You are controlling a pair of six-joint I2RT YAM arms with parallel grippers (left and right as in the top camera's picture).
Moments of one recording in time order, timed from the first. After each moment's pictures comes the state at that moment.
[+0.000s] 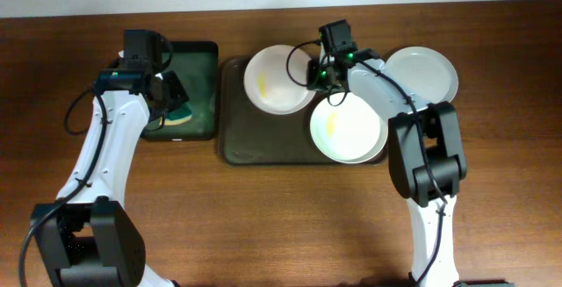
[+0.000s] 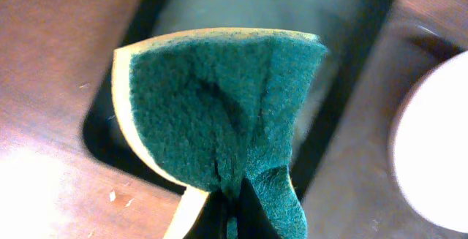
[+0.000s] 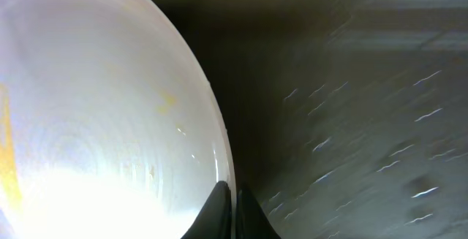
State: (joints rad) left arm -0.01 1.76 1.46 -0.85 -0.08 -0.44; right arm 0.30 2.31 1.77 -0.55 -0.14 0.33
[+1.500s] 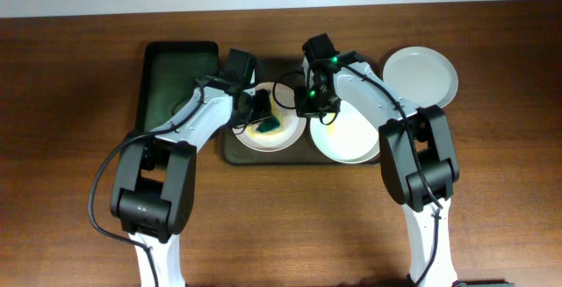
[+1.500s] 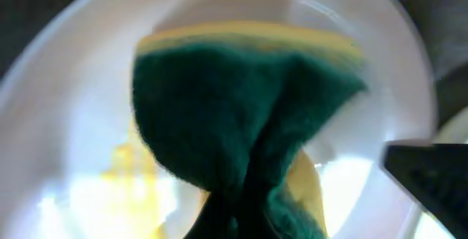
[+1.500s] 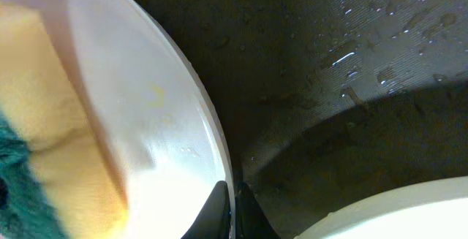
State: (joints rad) left arm -0.33 2.10 1.47 -0.60 0.20 -0.49; right arm 0.36 2.29 1.78 -0.85 -0.25 0.28
